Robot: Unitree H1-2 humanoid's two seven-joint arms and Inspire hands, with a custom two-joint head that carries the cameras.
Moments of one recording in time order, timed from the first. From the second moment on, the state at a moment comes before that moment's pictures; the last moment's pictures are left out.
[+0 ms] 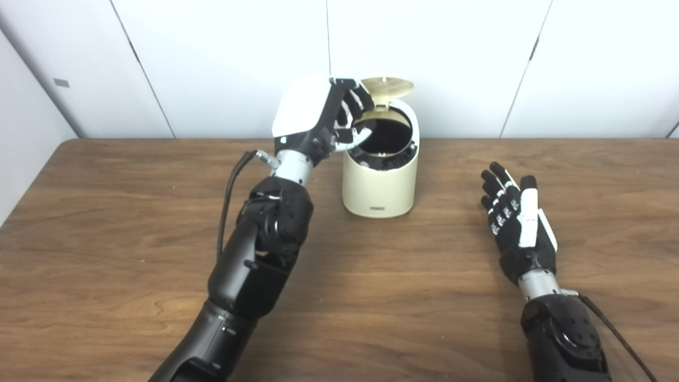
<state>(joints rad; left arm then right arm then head) -0.57 0.11 -0.26 -0.05 0.77 0.22 0.03 -0.18 -0.05 -0.13 0.03 0.25 0.12 0.05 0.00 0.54</state>
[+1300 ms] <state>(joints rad) -0.24 0.16 0.03 -0.23 0.46 0.23 -0.04 -0.19 -0.06 -0.14 0.04 0.26 0.12 0.06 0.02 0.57</state>
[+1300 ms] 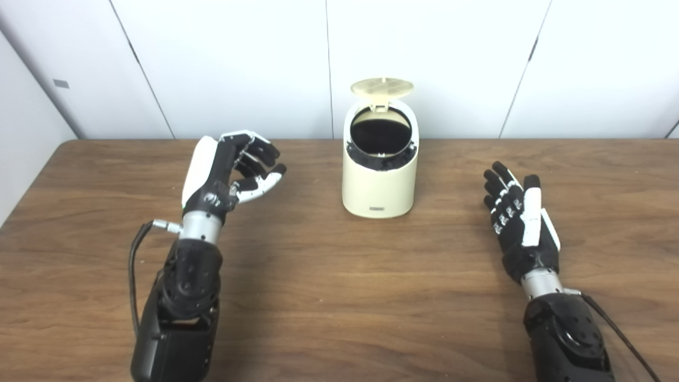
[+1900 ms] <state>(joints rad) -0.09 0.14 0.14 -0.11 0.03 0.14 -0.06 -0.19 -0.07 -0.13 0.04 0.21 0.12 0.04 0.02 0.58</state>
